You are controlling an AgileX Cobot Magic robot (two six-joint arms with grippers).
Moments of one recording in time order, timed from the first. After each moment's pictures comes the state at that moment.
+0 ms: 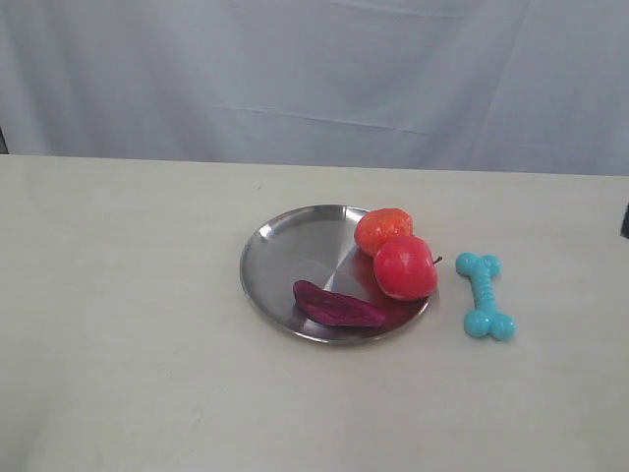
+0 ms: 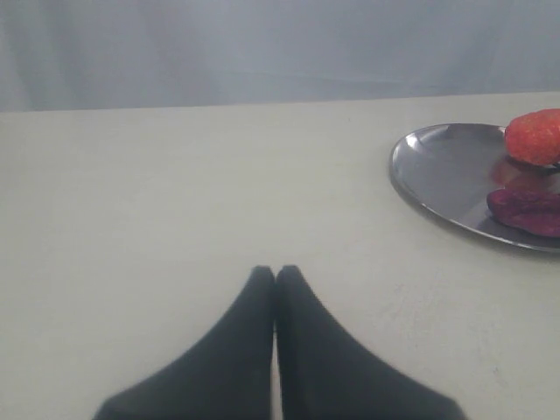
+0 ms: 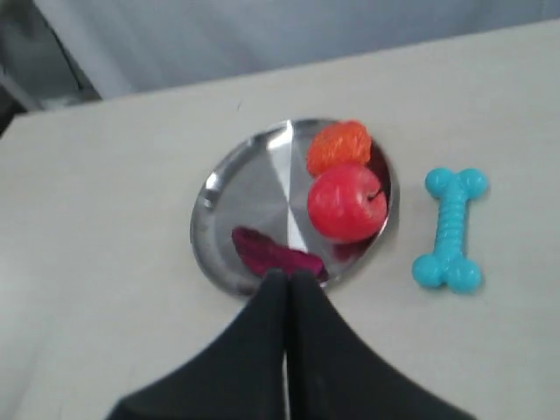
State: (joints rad) left arm -0.23 0.00 0.00 0.13 0.35 -0.16; right arm 0.05 0.66 -0.74 -0.14 0.68 0.59
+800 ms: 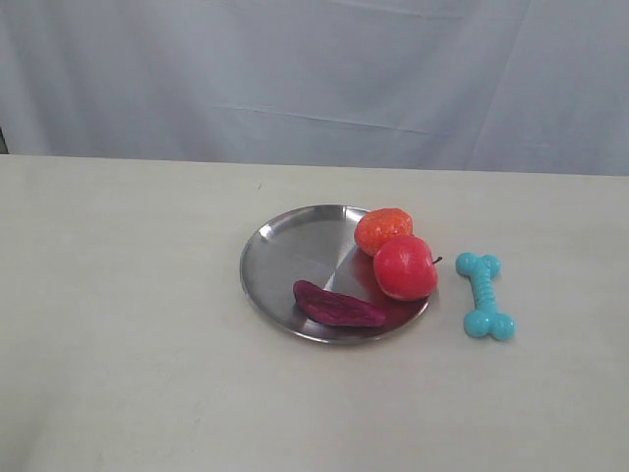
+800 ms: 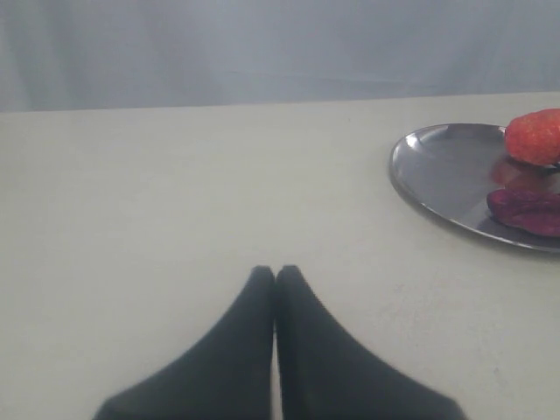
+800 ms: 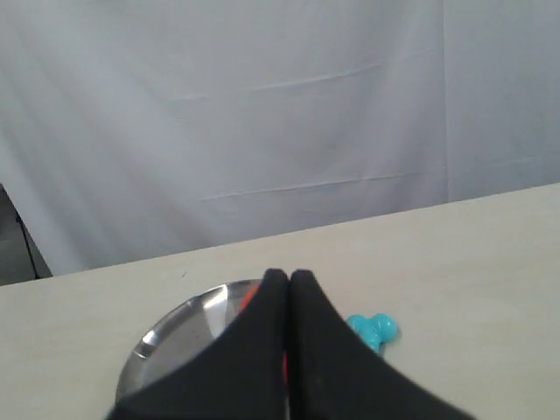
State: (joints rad) left arm -0.23 0.00 0.00 0.13 0.35 -0.16; right arm -0.21 0.27 -0.47 -0.17 0.43 0.51
